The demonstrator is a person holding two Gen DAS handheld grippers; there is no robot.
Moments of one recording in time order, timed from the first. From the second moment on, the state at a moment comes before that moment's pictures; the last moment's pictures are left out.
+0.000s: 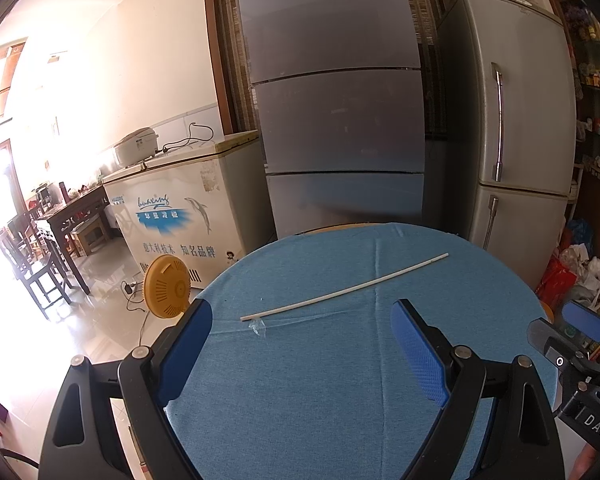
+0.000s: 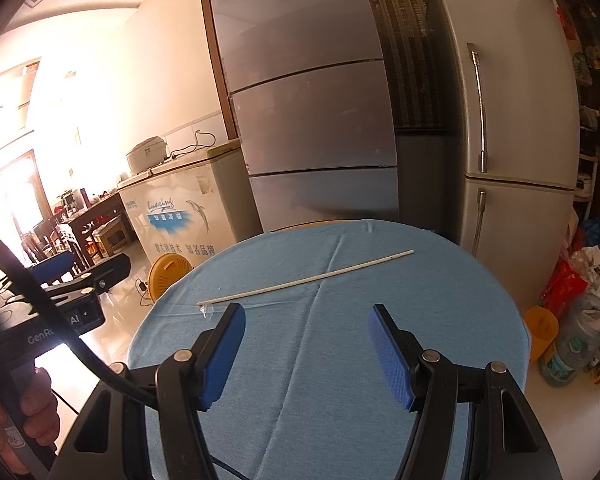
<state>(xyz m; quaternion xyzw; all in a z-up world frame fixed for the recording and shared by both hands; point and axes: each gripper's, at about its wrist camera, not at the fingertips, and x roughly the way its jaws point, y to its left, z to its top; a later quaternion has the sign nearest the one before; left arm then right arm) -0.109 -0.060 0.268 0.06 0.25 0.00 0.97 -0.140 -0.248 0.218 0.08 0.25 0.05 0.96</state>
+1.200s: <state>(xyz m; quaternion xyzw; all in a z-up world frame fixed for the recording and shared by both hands) -0.081 -0.055 0.254 0.06 0.28 0.01 0.96 -0.112 -0.242 0.201 0.09 0.28 0.06 0.95</state>
